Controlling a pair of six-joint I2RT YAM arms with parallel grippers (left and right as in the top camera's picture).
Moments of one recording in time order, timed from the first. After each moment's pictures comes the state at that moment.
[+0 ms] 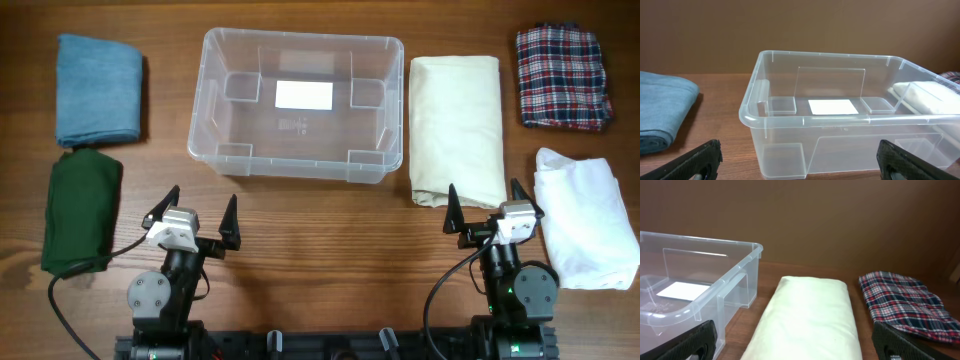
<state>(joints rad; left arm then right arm) -0.01 0.01 0.01 -0.06 0.18 -0.07 0.01 0.02 0.01 0.00 -0.05 -0.07</state>
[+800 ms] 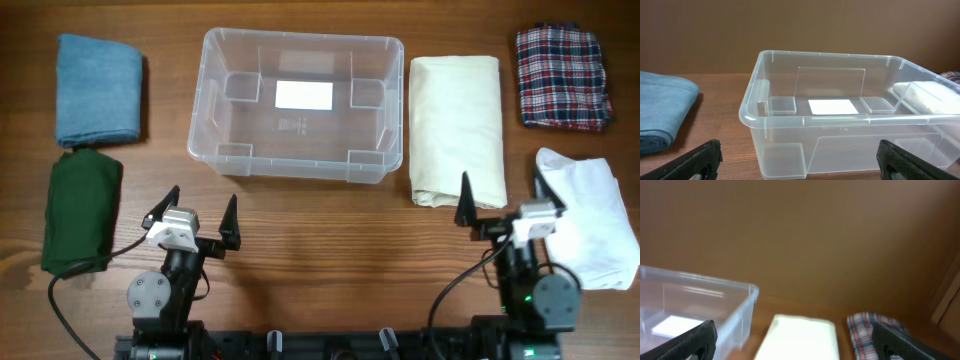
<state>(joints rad) -0.01 0.01 0.01 -0.06 0.18 -0.07 0.01 0.18 0.23 0.06 -0.05 -0.12</state>
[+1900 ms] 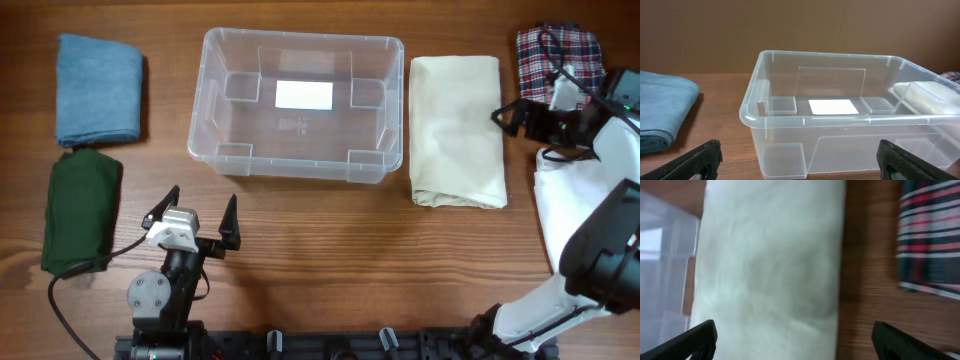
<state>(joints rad) -0.01 0.01 0.01 -0.06 0.18 -0.07 -0.46 1.88 1.30 -0.64 -0.59 -0.28</state>
